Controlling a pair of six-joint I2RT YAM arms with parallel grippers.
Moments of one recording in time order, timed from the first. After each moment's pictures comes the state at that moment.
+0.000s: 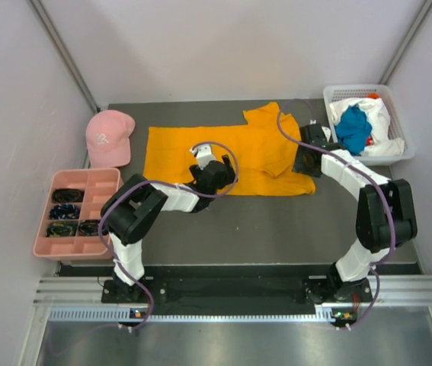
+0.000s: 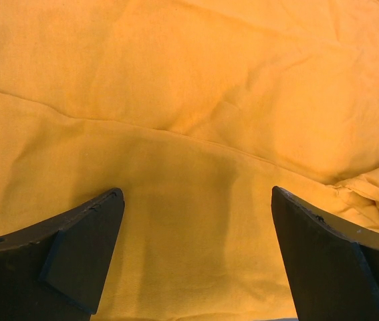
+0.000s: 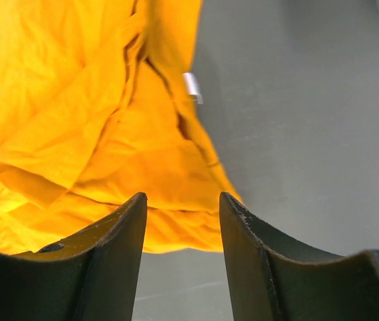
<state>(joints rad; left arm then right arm) -0.69 1.90 0.90 0.43 -0.47 -0.76 0.23 1.63 1.15 -0.52 0.28 0.45</state>
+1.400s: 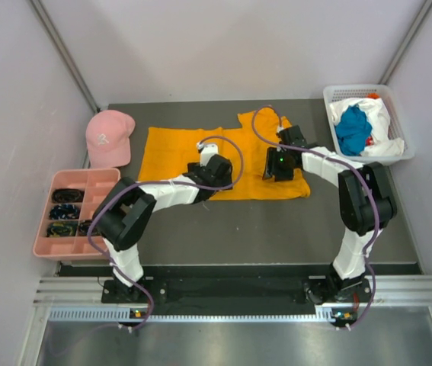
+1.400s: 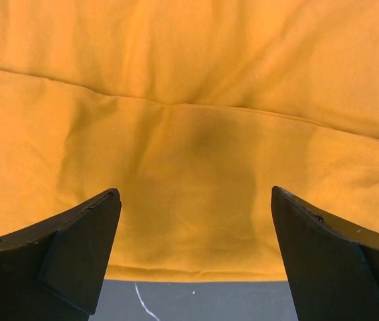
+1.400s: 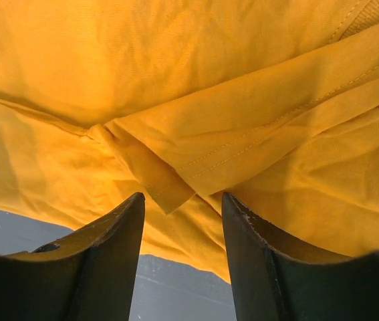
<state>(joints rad) -0.71 1.82 1.06 -0.08 -0.49 -0.62 0.33 1.84 1.22 -0.41 -0.16 0.40</state>
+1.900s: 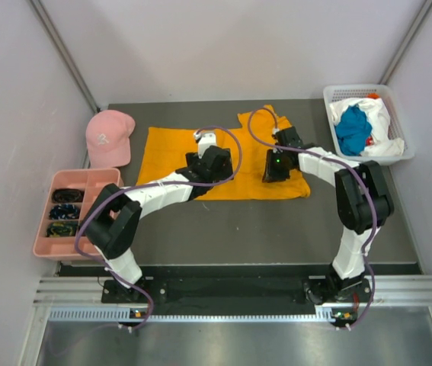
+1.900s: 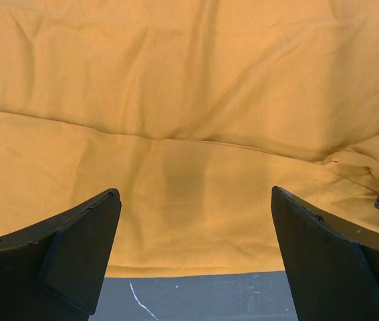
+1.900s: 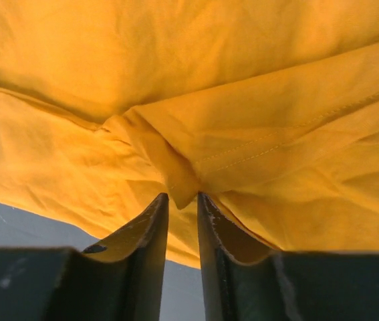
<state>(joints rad) -0.71 1.71 1.10 -0.09 -0.49 -0.58 0.35 1.86 1.22 -0.40 -0.18 0.40</state>
